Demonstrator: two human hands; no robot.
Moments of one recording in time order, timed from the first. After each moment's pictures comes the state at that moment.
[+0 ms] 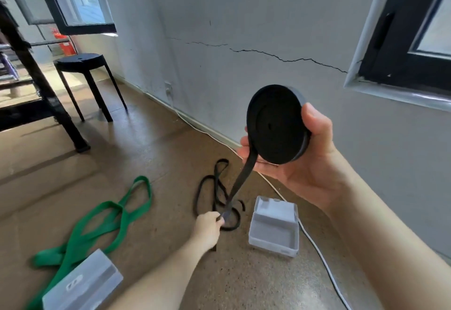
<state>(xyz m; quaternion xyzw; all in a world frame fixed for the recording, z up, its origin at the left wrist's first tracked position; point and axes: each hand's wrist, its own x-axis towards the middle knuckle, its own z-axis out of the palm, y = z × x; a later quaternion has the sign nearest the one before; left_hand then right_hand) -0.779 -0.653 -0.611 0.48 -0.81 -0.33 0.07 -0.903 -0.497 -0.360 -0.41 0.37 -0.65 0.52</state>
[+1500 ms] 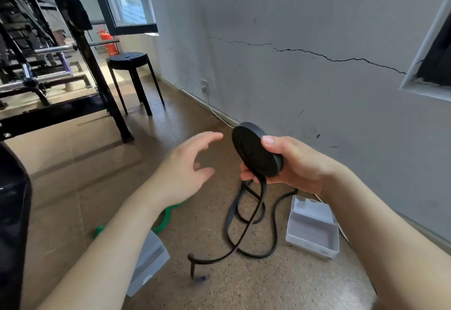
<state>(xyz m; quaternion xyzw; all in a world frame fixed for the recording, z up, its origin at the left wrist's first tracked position) -0.619 -0.650 -0.366 0.33 -0.88 -0.28 0.21 -0.830 -0.562 -0.366 -0.50 0.49 -0.46 0.54</state>
